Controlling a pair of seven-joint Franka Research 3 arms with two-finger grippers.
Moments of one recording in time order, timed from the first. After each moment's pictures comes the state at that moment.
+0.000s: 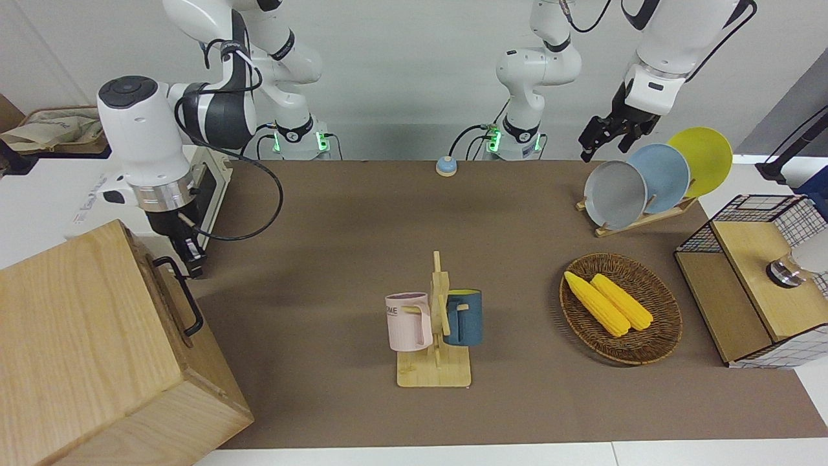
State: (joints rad) left arm 0.02 -0.13 -0.07 -1.71 -0.04 1.56 -0.33; right arm -0.06 0.24 0.02 -1.62 -0.10 2.10 0.84
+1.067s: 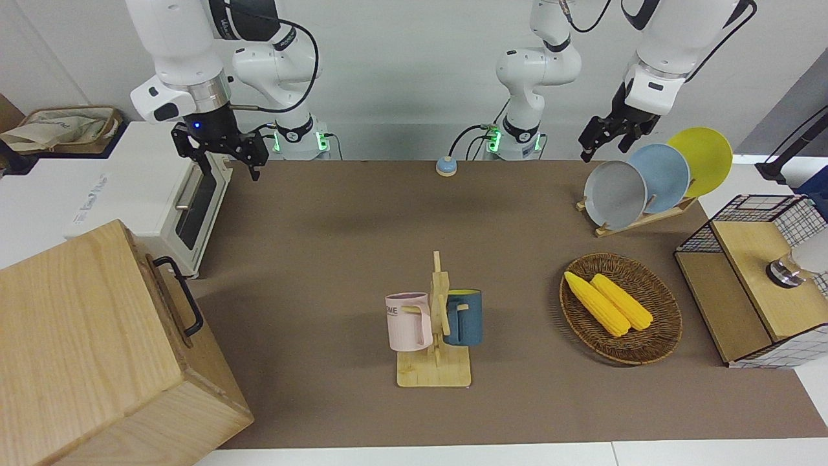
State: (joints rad) left arm 0.02 -0.13 -0.07 -1.71 -0.04 1.56 -0.33; right arm 0.12 -0.05 -0.05 -1.63 -0.06 1.59 0.17
